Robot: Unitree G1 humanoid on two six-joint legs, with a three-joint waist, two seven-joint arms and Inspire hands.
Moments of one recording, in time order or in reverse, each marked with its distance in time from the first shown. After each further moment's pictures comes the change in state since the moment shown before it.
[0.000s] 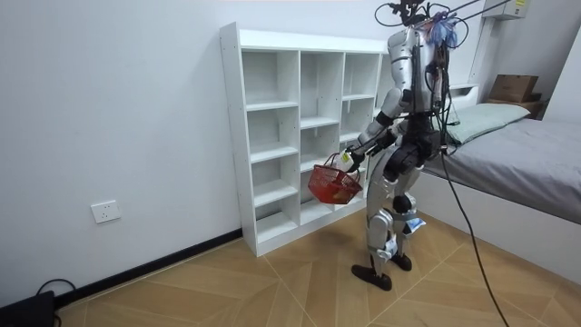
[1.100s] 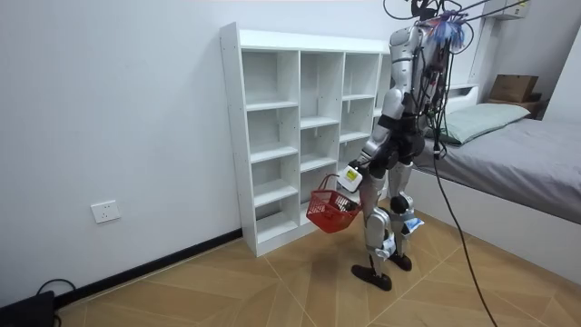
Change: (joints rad) left arm 0.119 -0.048 0.257 0.399 -0.089 0.036 0.092; right arm 0.080 0.053 -0.187 0.524 0.205 0.097 0.038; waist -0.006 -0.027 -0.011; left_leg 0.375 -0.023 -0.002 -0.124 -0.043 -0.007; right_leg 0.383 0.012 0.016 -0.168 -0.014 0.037
